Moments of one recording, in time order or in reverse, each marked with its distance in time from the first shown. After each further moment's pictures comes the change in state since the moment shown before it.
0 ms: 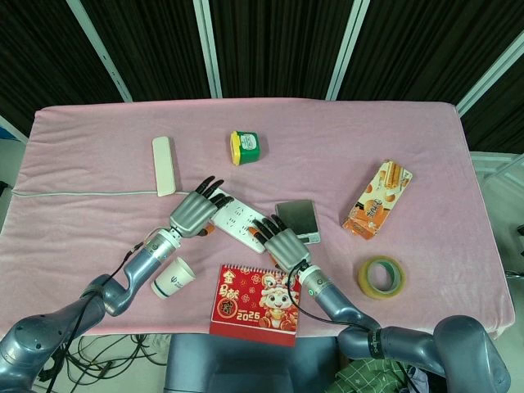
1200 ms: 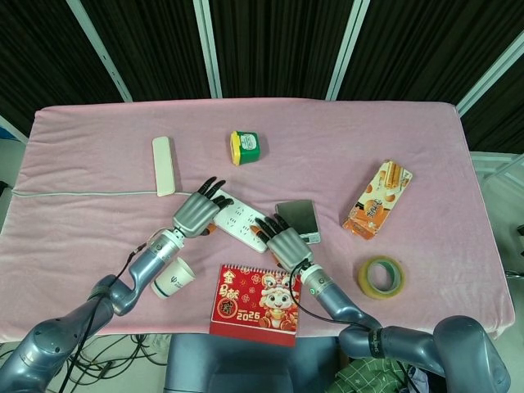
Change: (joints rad) left arm -0.008 -0.095 0.009 0.153 0.009 0.015 -0.069; right arm -0.003 -0.002 -0.007 0.024 0.009 -0.004 0.009
